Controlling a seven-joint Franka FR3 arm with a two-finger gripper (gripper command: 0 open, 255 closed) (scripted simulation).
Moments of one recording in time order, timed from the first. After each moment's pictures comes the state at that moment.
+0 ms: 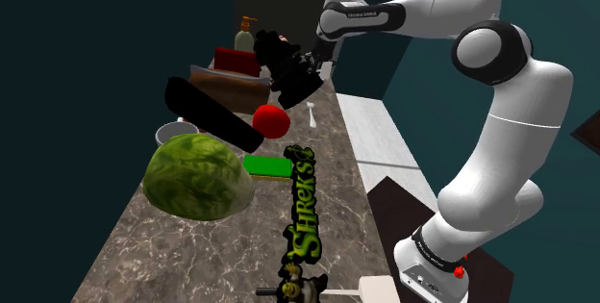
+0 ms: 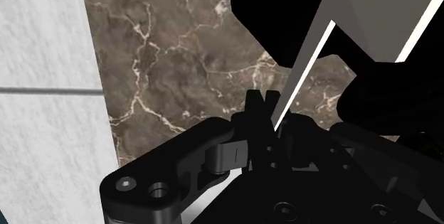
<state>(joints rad) -0.46 0.38 0.32 -1.57 -0.19 2.05 0.64</state>
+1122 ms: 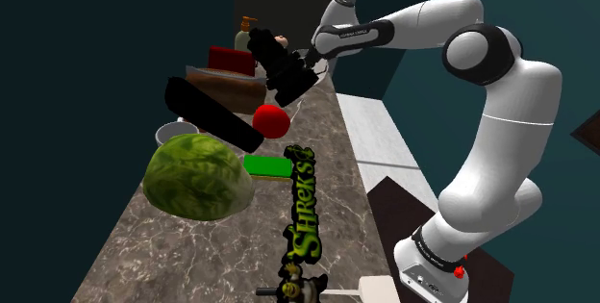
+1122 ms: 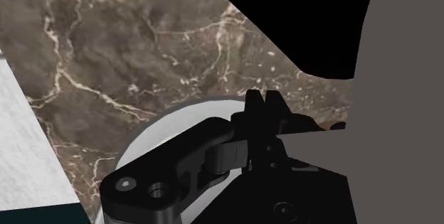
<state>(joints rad) -0.43 0.43 0.27 -1.66 -0.18 2.39 0.64</state>
